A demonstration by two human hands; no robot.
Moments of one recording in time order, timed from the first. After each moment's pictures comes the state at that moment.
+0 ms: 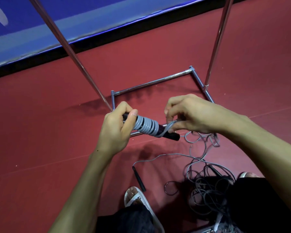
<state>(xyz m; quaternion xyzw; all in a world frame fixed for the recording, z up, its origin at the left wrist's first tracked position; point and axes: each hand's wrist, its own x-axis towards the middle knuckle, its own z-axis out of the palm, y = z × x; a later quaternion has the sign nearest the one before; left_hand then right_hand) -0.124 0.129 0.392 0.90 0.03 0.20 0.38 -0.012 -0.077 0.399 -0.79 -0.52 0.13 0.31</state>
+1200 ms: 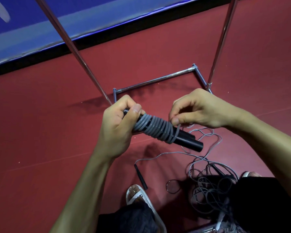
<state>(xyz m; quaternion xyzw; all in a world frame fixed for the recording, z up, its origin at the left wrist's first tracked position) -0.133 0.116 0.416 0.78 0.04 0.16 0.60 -0.016 -0.076 0.403 -0.67 -0.45 0.28 0.52</state>
